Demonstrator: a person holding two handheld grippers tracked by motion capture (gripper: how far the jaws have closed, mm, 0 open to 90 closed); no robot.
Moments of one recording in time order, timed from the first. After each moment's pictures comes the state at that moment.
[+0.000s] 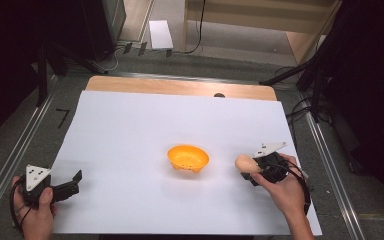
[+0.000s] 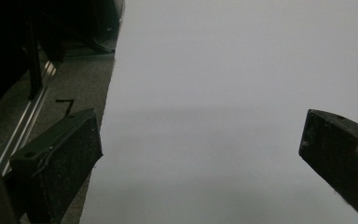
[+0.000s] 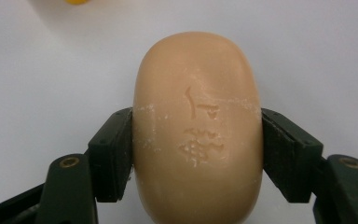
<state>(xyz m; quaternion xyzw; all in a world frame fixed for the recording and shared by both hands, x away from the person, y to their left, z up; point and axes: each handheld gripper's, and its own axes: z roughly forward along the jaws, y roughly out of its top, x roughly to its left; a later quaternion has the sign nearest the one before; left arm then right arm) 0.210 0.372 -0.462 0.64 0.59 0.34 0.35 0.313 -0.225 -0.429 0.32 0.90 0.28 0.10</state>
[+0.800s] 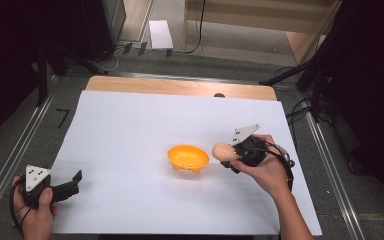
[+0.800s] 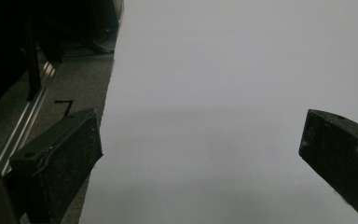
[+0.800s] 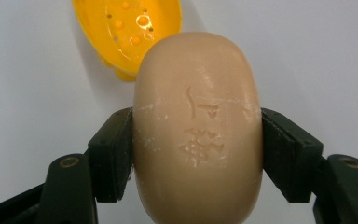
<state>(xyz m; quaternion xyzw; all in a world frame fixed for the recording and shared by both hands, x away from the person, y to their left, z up) 0.210 0.372 -0.462 0.64 0.59 0.34 0.35 0.344 -0.162 -0.393 0.19 0.93 0.29 0.09</state>
